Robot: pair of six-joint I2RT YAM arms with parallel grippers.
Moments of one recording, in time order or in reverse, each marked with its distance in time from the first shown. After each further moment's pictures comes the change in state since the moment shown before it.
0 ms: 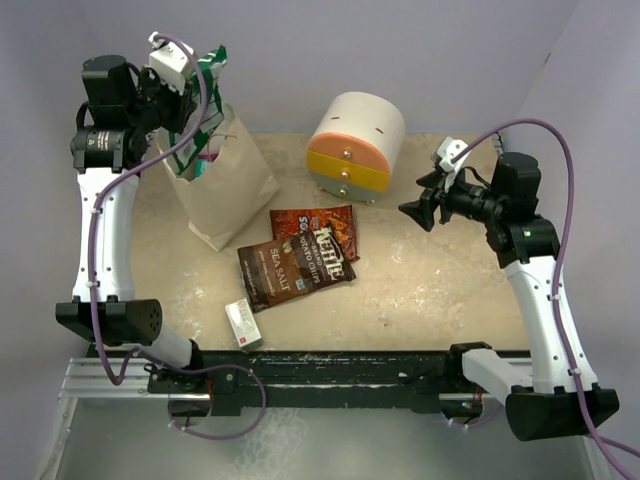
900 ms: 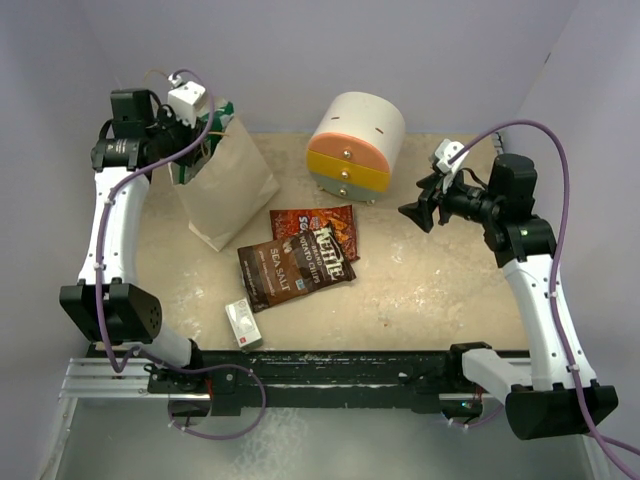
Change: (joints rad) left arm 0.034 0.005 -0.244 -0.045 0.047 -0.024; right arm 0.000 0.006 -0.026 0.007 0.017 -0.005
